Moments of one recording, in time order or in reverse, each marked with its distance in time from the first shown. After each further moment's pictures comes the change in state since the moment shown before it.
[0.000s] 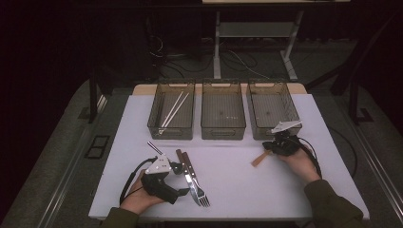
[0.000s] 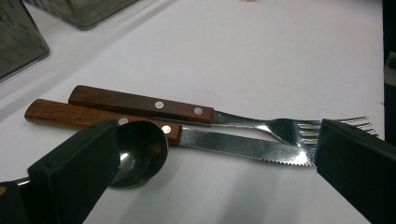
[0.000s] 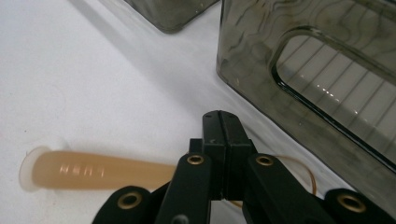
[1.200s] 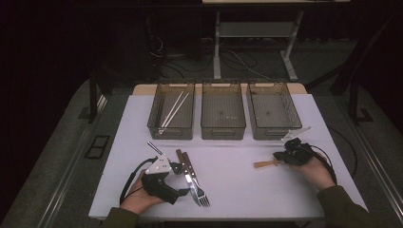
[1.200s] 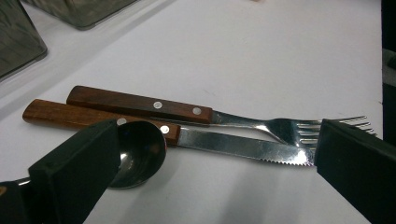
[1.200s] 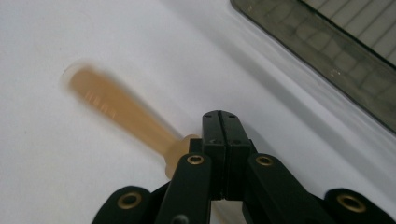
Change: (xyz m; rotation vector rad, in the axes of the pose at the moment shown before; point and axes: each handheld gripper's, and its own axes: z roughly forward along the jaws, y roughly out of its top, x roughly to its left) left arm 0.000 0.000 0.000 0.001 -0.004 0.000; right arm 0.006 -0.025 -0.032 0.104 0.007 -0.015
